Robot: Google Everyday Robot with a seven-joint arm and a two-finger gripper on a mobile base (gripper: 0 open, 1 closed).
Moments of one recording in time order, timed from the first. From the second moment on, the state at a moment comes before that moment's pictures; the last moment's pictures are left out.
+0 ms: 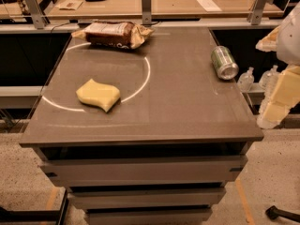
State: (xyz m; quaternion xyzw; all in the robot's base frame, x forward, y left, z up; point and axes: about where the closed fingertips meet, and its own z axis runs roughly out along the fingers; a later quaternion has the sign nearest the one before) arm 0.438 -0.217 0.976 -0.60 0.78 -0.03 0.16
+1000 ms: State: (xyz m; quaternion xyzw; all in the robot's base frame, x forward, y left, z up) arm 0.443 -0.220 0.975 -0.57 0.81 -0.02 0.17
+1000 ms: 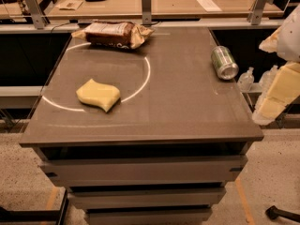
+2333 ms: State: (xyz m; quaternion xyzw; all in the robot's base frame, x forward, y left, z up) arm 0.470 -0.258 0.939 -0.31 0.93 0.03 0.18
